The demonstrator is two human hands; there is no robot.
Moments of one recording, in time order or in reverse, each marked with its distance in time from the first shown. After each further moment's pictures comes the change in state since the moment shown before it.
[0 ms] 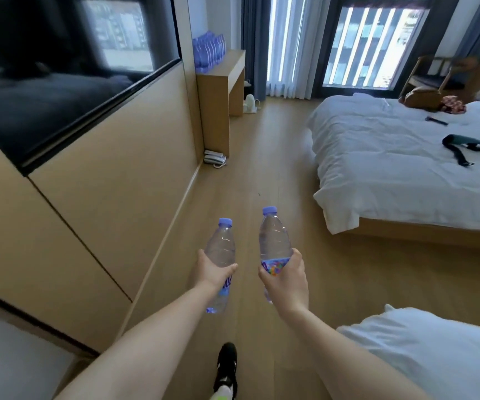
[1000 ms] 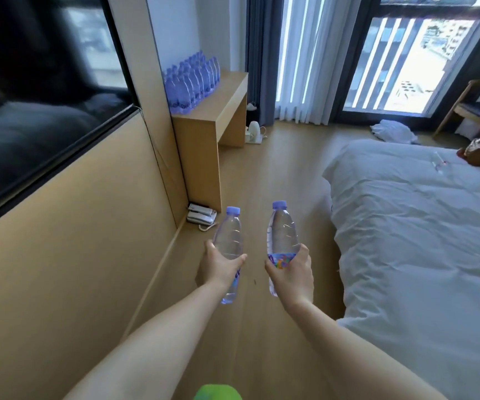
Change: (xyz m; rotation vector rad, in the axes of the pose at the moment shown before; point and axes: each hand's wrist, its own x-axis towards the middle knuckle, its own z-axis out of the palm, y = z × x) left_hand 0.609 0.418 0.175 -0.040 0.129 0.060; right_hand 0.747 -0.161 0.070 0.020 0.007 -0.037
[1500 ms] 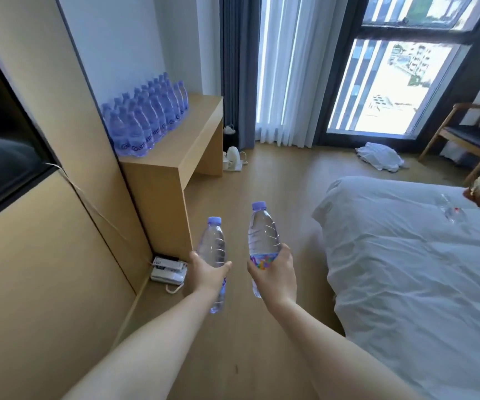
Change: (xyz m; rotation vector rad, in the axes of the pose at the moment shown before) left_hand 0.332 0.168 0.130 0.126 0.048 -0.045; right_hand 0.382 -0.072 0.076 0.093 0.042 0.019
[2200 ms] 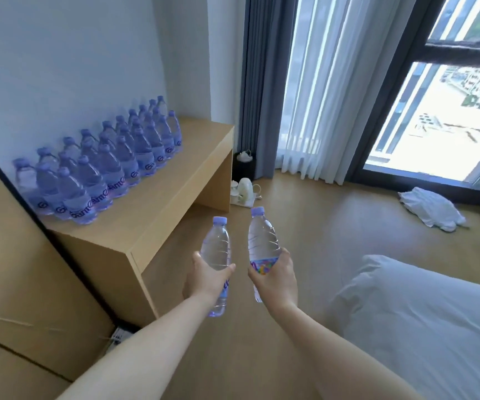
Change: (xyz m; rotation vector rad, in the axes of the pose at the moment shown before) left_hand 0.349 0.283 0.168 -0.111 0.054 -0.054; right_hand 0.502 -0.066 0.062 -0.062 -0.147 -0.102
